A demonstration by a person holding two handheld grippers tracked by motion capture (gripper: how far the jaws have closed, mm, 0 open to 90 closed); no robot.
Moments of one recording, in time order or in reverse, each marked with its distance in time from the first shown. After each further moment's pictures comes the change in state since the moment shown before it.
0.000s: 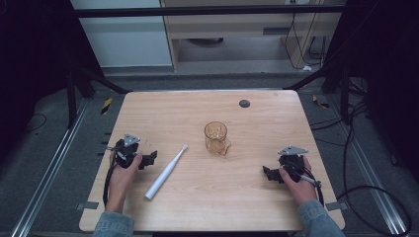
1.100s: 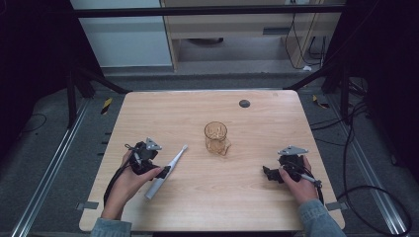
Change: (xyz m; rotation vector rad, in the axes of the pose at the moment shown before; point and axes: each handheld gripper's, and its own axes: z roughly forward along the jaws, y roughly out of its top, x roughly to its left) left arm -0.072 0.027 -0.026 0.244 -0.121 0.256; right arm 0.000 0.000 0.000 0.000 0.000 0.001
